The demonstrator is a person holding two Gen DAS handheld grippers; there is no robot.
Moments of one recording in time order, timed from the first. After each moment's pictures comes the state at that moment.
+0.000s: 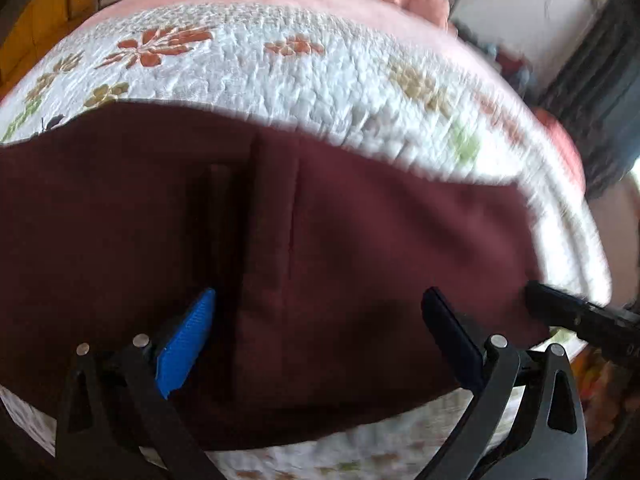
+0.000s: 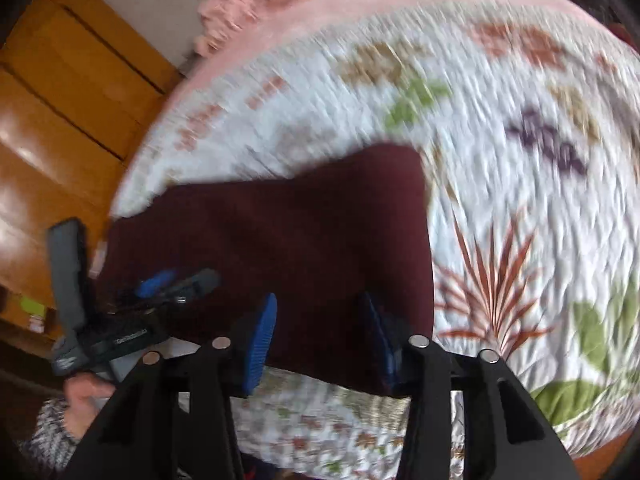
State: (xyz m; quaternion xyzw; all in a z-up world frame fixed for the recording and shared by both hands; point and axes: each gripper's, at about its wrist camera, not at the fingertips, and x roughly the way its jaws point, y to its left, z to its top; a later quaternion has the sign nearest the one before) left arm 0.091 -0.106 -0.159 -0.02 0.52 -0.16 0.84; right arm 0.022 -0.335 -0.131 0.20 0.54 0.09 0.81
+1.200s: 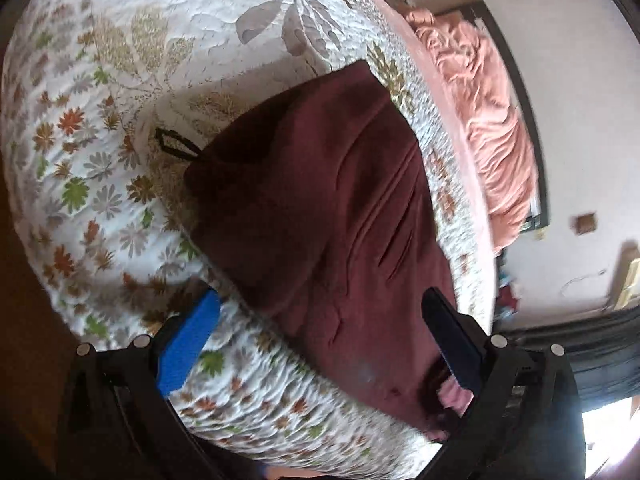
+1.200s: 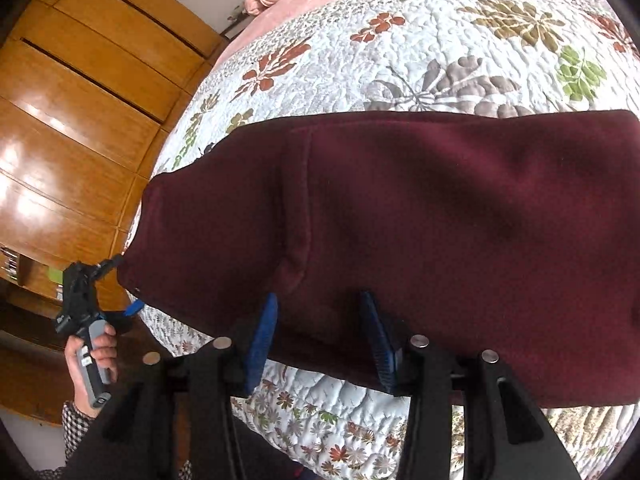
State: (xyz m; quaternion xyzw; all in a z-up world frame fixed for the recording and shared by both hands) left arm 0.041 0.279 -0.173 -0.48 0.44 -0.01 0.76; right arm 0.044 -0.208 -0.138 0.21 0.55 0.18 0.78
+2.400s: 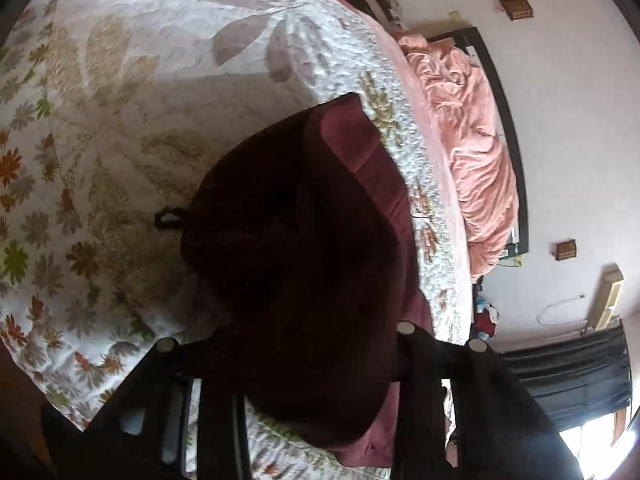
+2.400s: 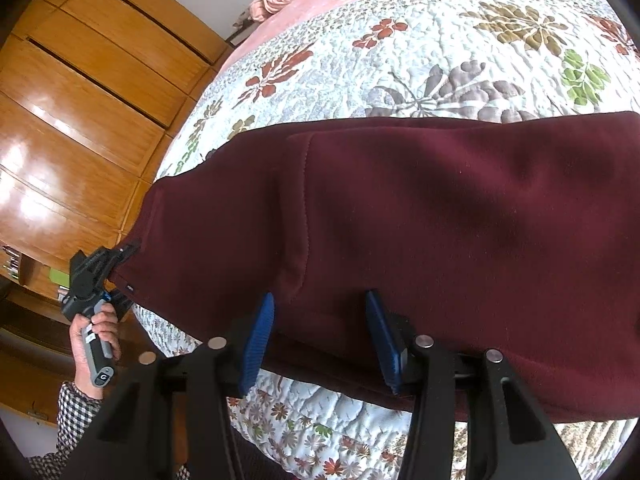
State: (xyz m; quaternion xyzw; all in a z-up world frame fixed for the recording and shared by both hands) left arm 0.062 0.282 -0.189 -0.51 0.40 0.00 0.76; right arm 0.048 -0.211 -0.145 0.22 0.54 0.19 0.79
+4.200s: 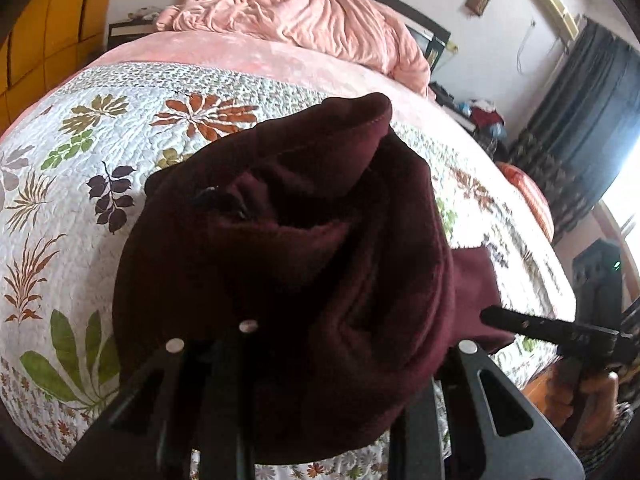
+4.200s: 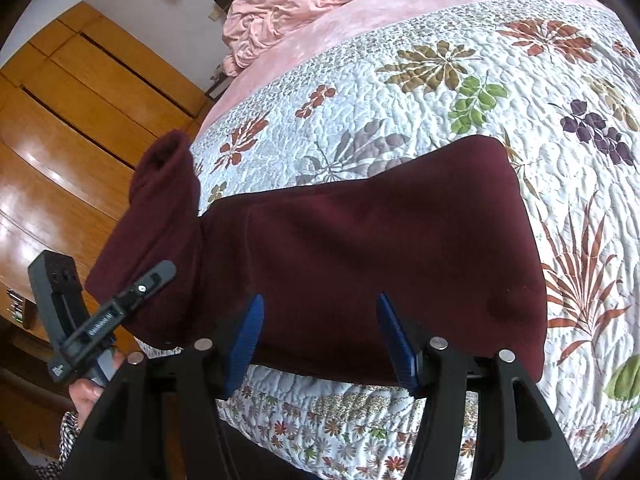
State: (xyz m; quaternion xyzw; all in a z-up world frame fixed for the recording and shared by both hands) left arm 0.062 -0.014 -0.101 -0.09 0.43 -0.20 0.88; right arm 0.014 -0.300 -0.112 0.27 0.48 0.14 0.82
